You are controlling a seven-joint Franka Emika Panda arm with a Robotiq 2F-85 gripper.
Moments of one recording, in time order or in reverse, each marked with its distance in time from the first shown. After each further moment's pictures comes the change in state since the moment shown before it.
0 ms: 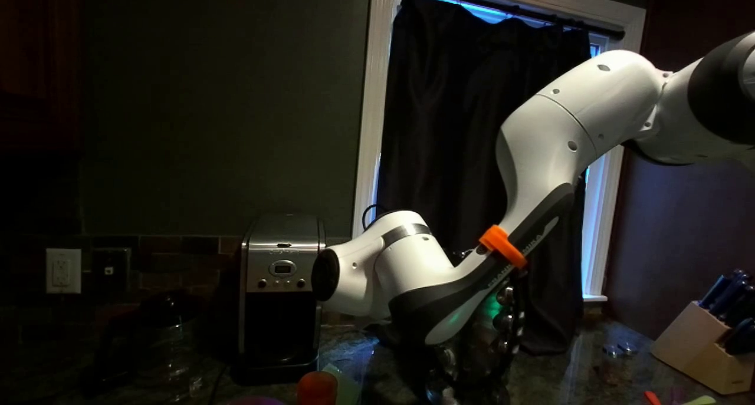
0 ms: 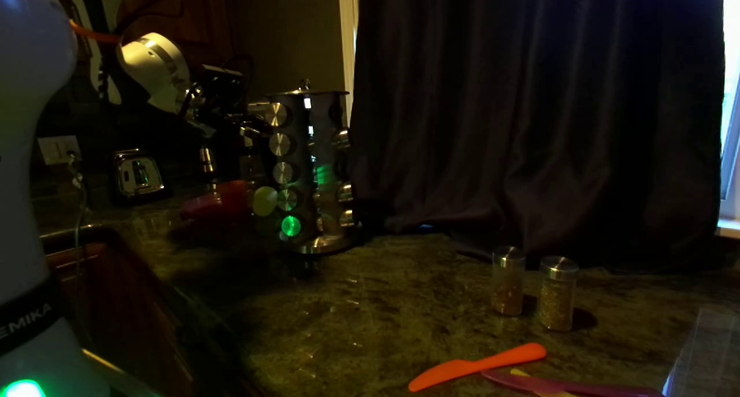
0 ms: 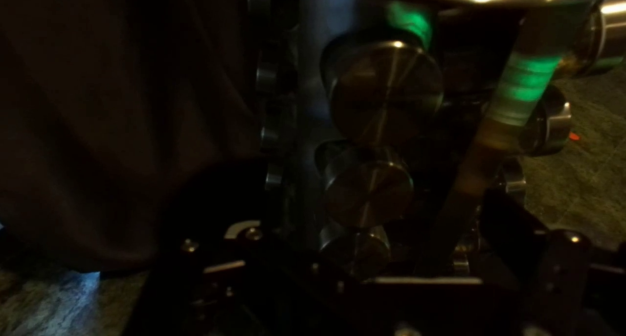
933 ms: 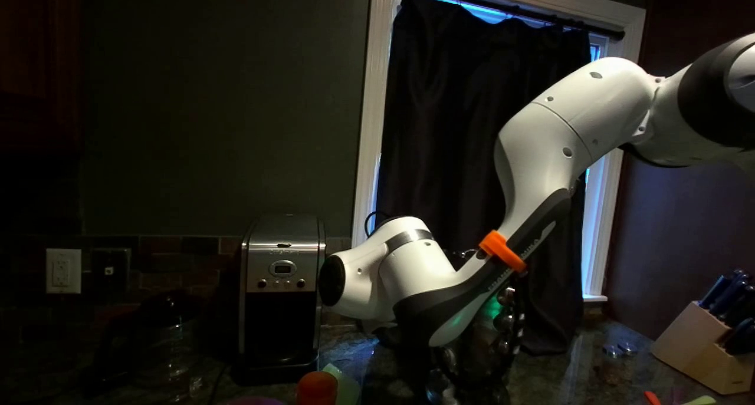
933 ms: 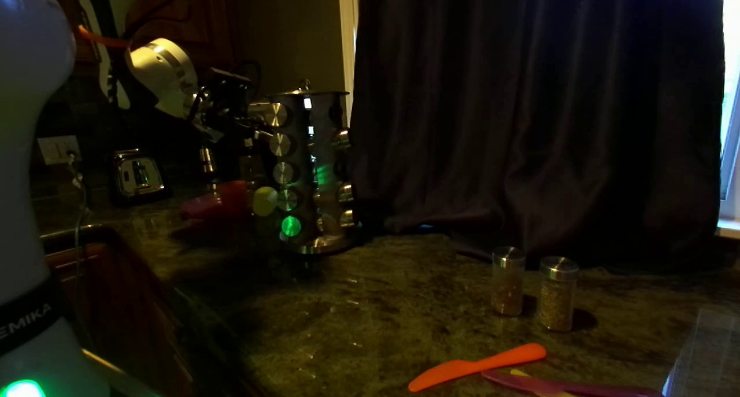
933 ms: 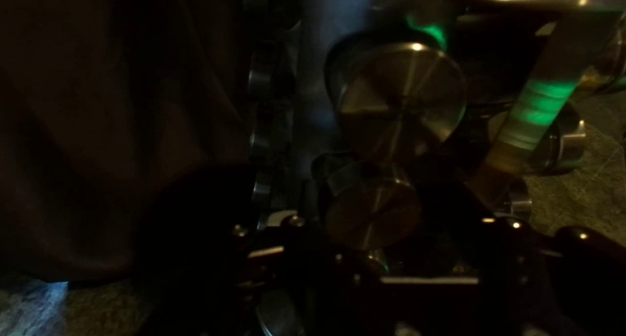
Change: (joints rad) arm -0.020 0.012 -0.010 -0.011 -0.015 0.001 -0.041
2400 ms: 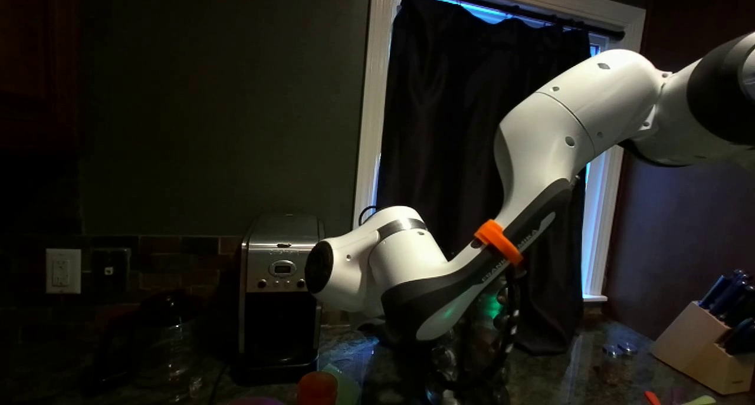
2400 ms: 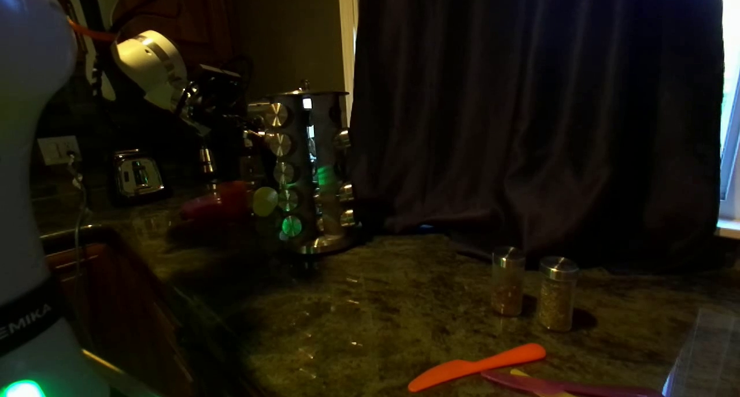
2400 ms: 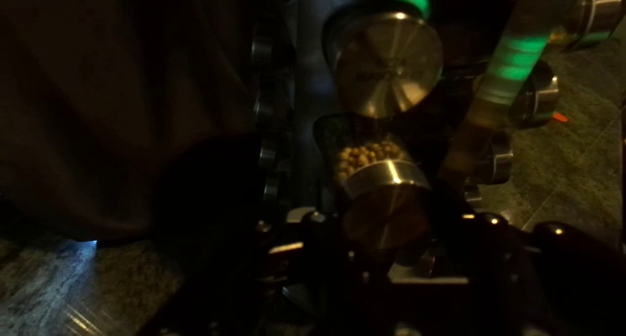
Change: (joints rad) arm 0.013 -0.005 0.034 0.038 0.063 0.006 0.012
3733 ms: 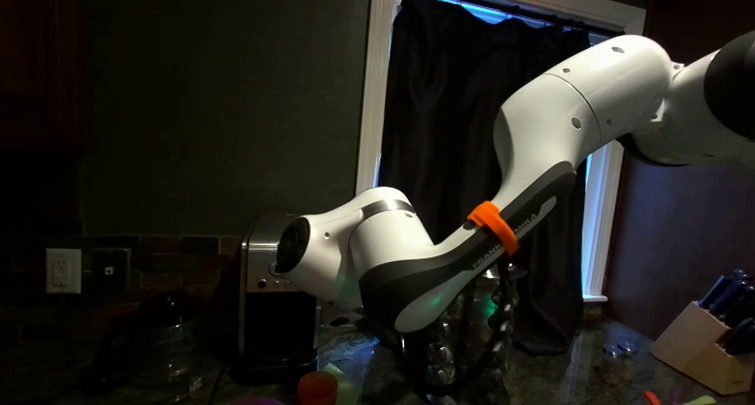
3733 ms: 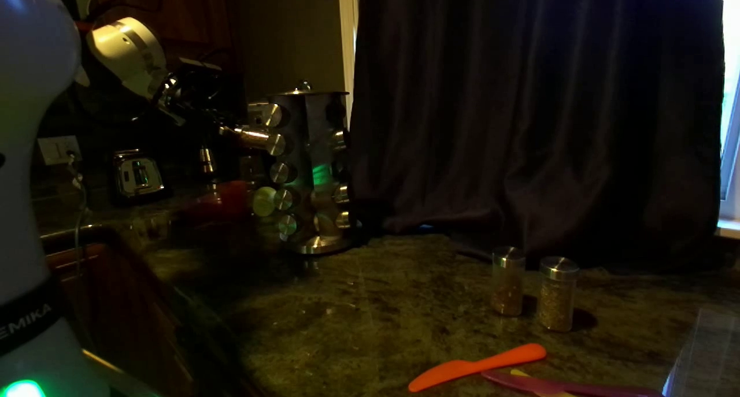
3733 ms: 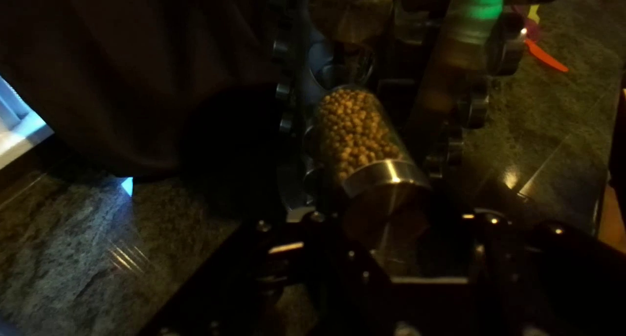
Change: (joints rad) arm 0.049 0.000 0.036 0.074 0.087 0.000 0.005
